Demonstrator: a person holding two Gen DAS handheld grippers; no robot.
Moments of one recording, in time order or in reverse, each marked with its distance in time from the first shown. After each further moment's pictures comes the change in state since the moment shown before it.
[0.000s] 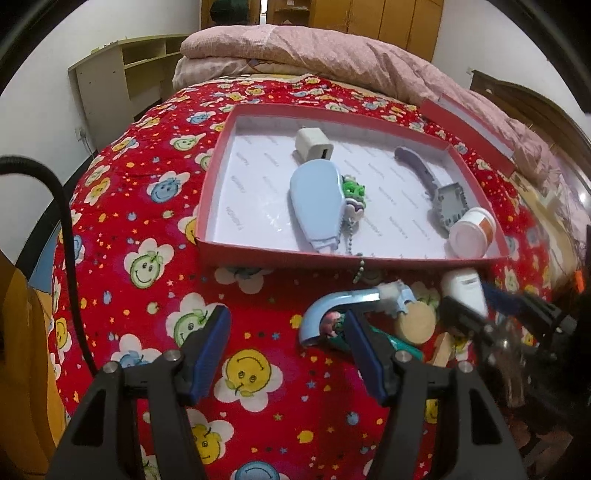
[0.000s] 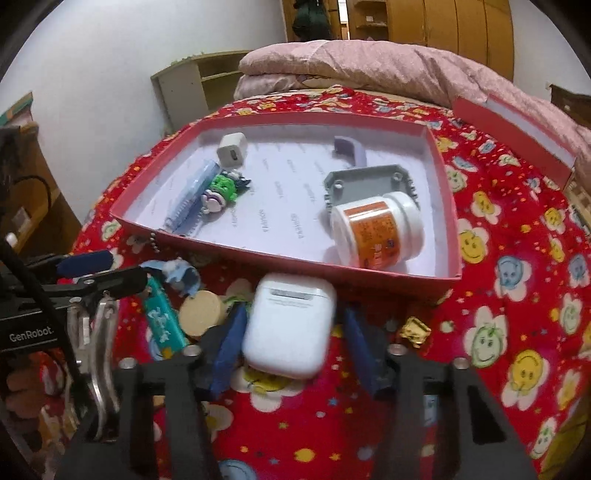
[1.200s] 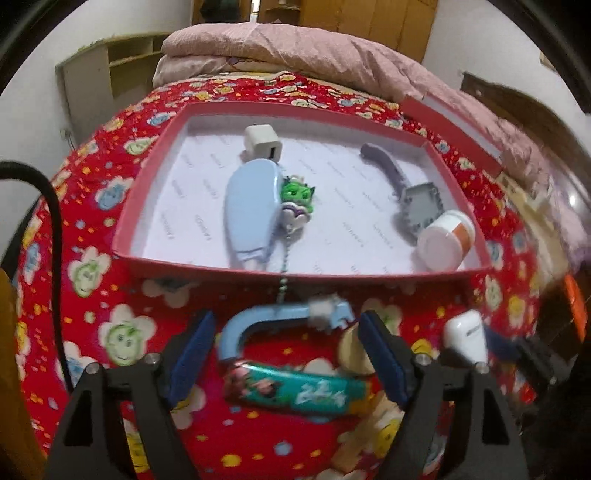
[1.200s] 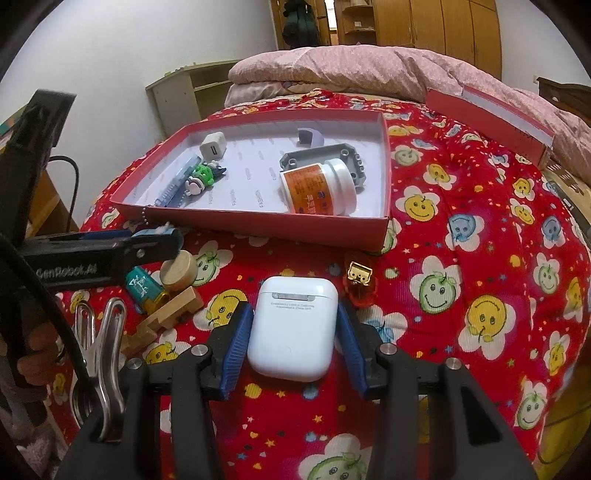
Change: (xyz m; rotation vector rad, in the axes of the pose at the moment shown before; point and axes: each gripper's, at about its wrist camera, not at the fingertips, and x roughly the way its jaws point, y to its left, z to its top) left arm 0.019 -0.037 0.007 -0.030 0.002 -0.076; right arm -0.025 -0.028 -0.035 0.033 -0.038 0.014
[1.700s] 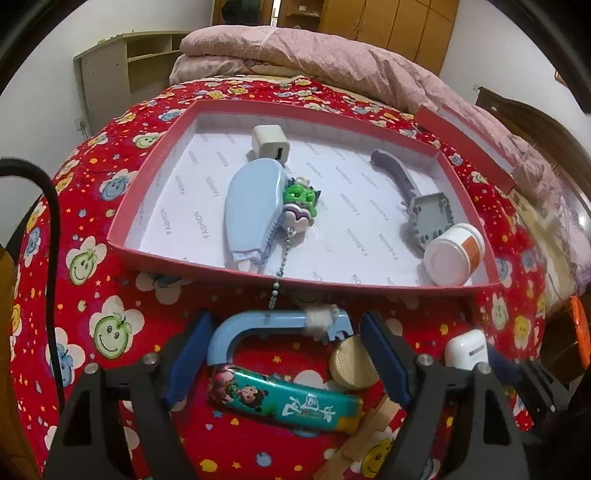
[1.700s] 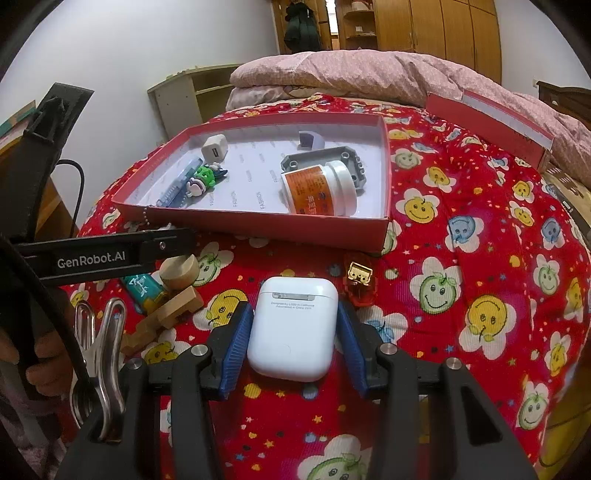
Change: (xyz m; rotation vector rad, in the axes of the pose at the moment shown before) left arm 0.004 -0.005 -0.004 -0.039 -0.036 0.059; right arm -0.001 0.000 -0.002 -0.008 -0.017 -0.001
